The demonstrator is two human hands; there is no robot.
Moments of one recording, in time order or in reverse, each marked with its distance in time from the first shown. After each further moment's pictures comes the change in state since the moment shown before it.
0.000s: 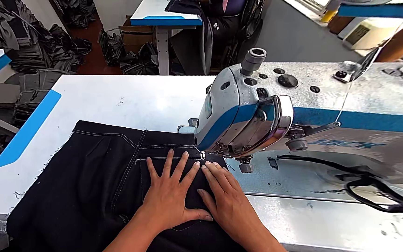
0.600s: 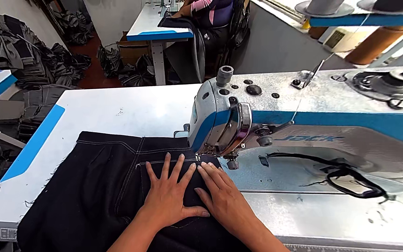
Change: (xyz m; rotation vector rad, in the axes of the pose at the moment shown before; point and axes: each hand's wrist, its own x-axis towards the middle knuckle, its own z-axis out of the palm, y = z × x) left_hand 0.003 0.001 -0.008 -0.016 -0.115 -0.038; right_hand 0.001 0.002 0.002 -0.003 0.000 0.019
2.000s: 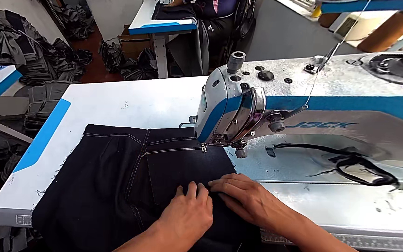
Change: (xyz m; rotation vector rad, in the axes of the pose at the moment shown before) left_hand -0.045 0.040 -0.015 0.206 0.177 0.388; right_hand -0.010 0.035 -0.044 0.326 -0.141 -0.380
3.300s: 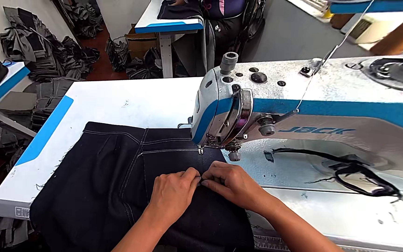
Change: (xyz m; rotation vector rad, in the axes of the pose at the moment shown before) left_hand 0.022 -0.025 0.025 -0.308 0.429 -0.396; right_hand 0.036 0.021 0.004 0.208 -0.019 0.235
